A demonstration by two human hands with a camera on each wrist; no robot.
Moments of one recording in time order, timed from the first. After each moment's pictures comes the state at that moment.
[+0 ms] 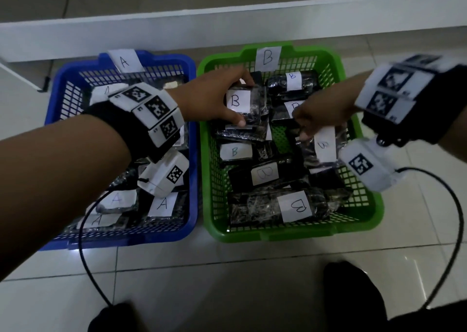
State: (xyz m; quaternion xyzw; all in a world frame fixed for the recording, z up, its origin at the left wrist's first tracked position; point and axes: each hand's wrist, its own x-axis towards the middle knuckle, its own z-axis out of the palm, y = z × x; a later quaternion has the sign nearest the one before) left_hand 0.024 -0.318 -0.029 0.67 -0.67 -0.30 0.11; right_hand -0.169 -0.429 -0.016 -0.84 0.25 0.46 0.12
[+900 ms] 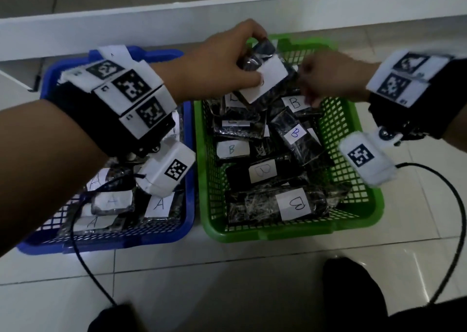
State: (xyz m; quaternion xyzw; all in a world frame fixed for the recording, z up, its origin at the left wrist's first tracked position) left_hand -0.002 -0.329 0.015 0.69 -0.61 -0.31 0.23; right_hand -0.175 -0.440 -0.013 -0.80 0.46 0.07 0.37
